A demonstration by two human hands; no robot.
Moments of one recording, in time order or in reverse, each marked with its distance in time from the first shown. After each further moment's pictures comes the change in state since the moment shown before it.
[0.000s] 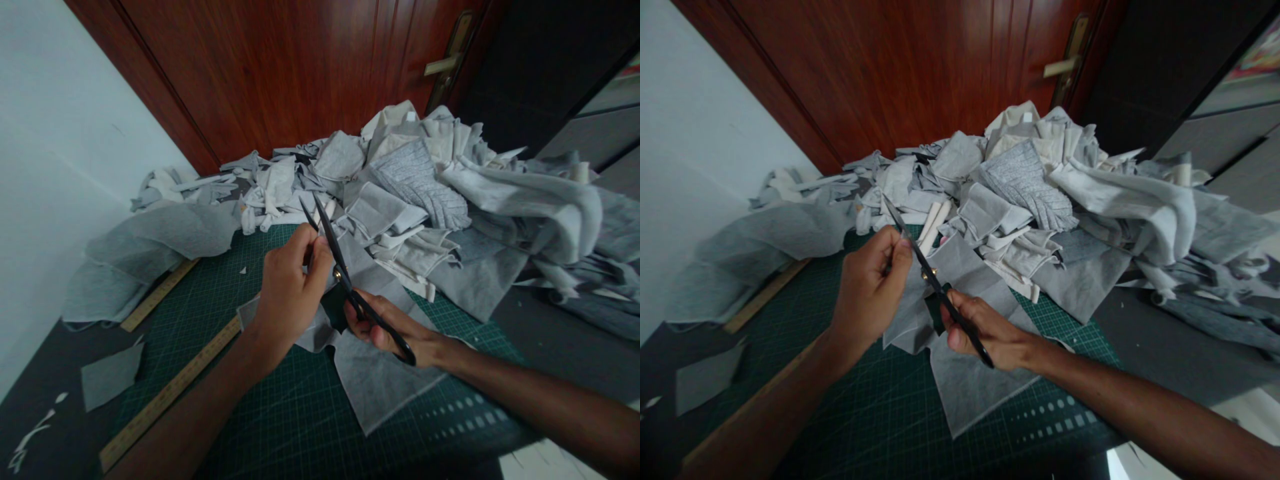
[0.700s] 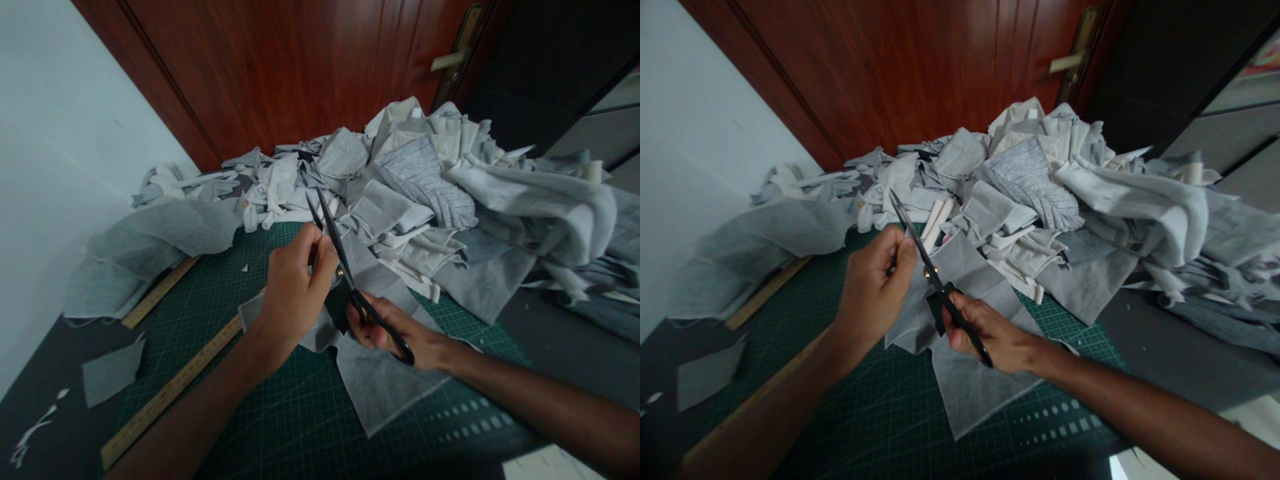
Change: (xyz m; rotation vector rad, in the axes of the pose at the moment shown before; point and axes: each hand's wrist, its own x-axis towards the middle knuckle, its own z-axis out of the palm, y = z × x) left_hand 0.000 -0.002 0.002 0.013 0.001 -0.021; right_hand 0.000 0.005 0.002 0.010 -0.027 -0.025
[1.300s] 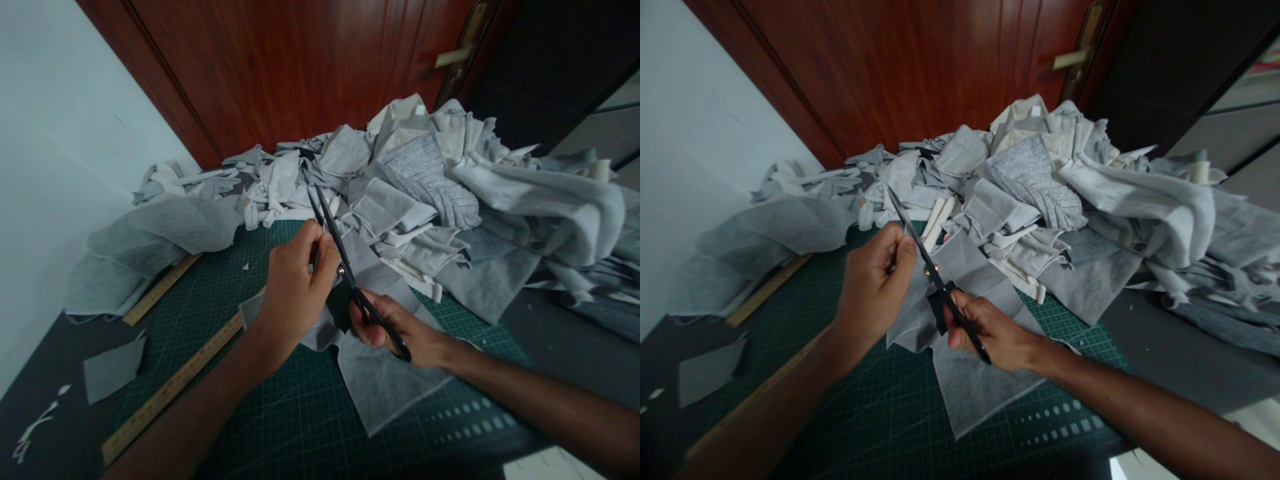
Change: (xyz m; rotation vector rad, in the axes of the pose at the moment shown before) left_hand 0.000 0.001 0.000 -0.019 0.012 0.019; right_hand 0.000 0.002 -0.002 0.014 0.026 0.042
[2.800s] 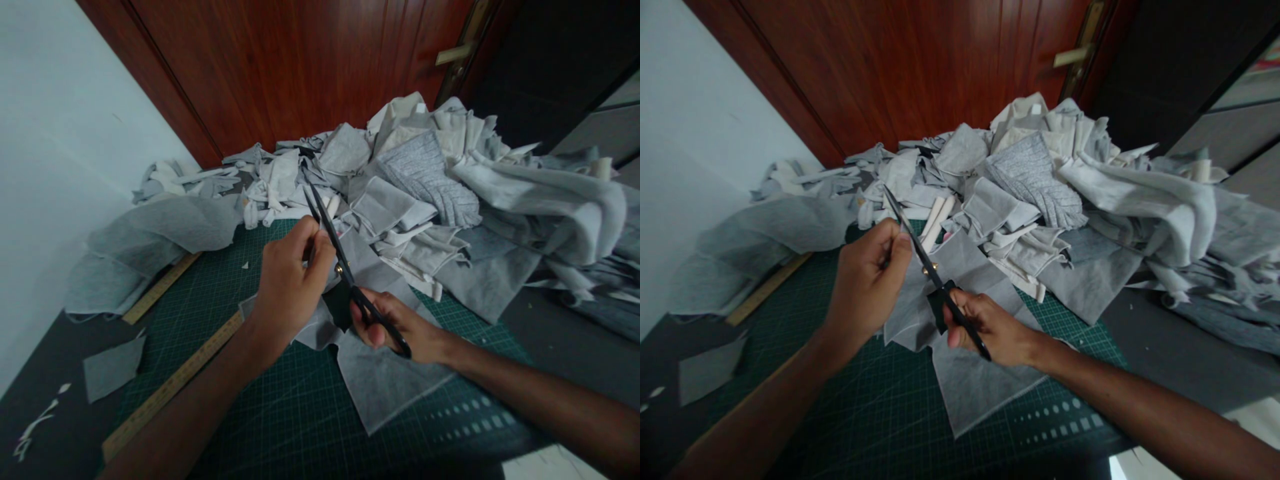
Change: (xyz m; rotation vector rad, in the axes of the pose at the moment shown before) left_hand 0.004 -0.003 -0.003 -0.013 0.012 0.024; right_hand 0.001 0.000 -0.002 0.072 -0.030 0.040
